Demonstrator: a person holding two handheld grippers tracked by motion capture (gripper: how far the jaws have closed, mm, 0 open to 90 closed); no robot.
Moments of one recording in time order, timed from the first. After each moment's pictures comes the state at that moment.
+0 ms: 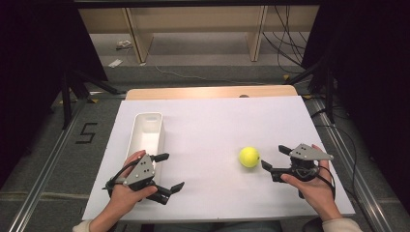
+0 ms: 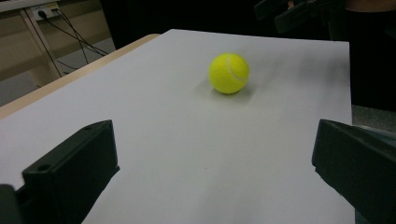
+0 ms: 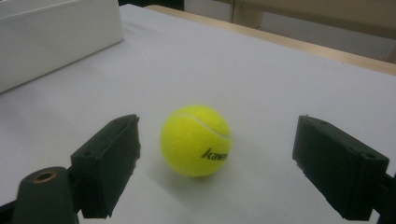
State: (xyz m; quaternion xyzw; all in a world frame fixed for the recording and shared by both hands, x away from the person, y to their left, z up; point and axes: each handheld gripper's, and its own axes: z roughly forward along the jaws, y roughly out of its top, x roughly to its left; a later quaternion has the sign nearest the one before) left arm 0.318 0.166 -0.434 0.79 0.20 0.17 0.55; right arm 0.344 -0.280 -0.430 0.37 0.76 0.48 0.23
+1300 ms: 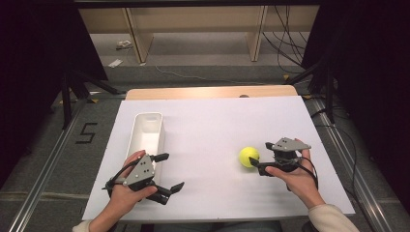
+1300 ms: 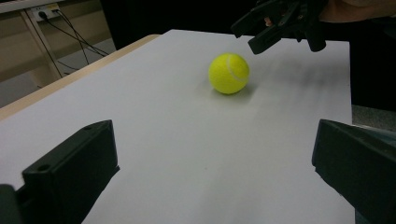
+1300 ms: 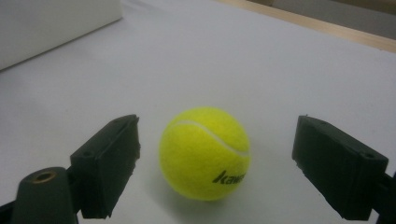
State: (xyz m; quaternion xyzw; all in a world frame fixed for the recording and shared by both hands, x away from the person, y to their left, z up) left arm 0.317 0.166 -0.434 0.79 0.20 0.17 0.55; right arm 0.376 -0.251 -0.445 0.37 0.79 0.44 0.20
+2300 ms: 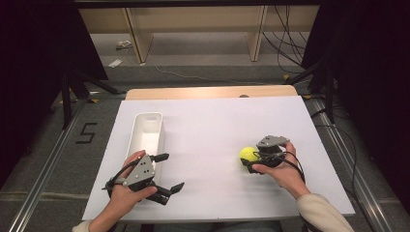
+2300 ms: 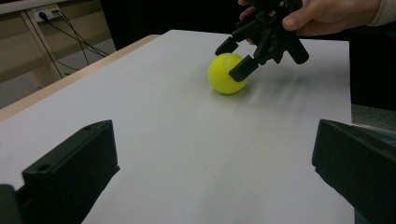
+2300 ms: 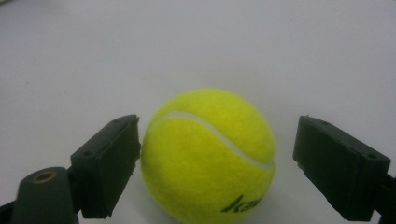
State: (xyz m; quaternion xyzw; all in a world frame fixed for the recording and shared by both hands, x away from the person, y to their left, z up) left arm 0.317 0.166 -0.433 0.79 0.20 0.18 0.55; right arm 0.403 -0.225 -0.468 0.37 0.83 0.37 0.18
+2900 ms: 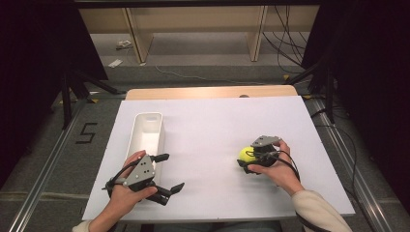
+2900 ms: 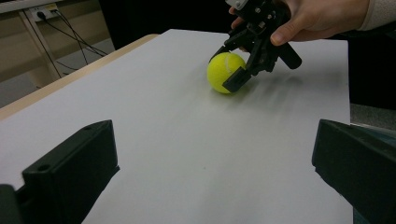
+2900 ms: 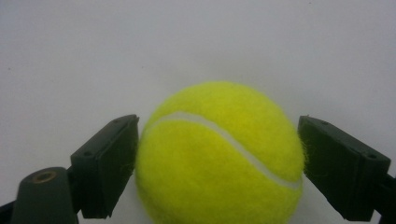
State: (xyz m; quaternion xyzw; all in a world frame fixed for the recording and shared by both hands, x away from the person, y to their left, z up) left arm 0.316 0.166 -0.433 0.79 0.20 0.17 0.55; right arm 0.412 -0.214 -0.479 0.37 0.84 0.35 0.17
